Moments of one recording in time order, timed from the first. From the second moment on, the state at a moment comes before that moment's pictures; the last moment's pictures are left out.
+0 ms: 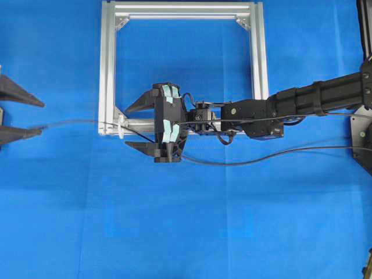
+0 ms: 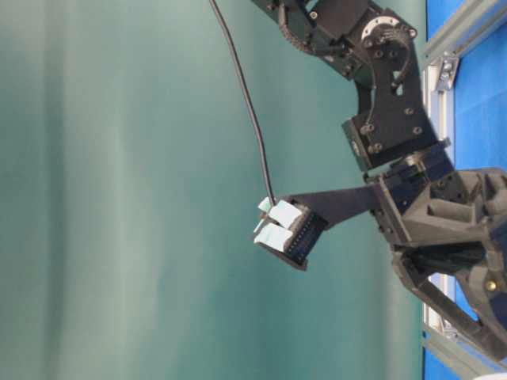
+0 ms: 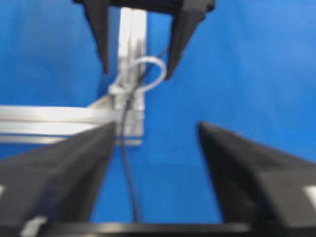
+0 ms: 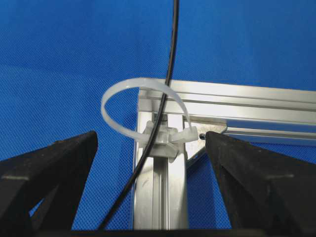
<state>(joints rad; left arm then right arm) 0.00 -1.23 1.33 -0.07 0.25 -0.01 -0.03 0.46 0.41 0.01 -0.53 0.05</state>
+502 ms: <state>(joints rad) 0.00 -1.23 1.33 -0.07 0.25 0.00 -0.03 0.44 0.41 0.01 -0.53 0.05</state>
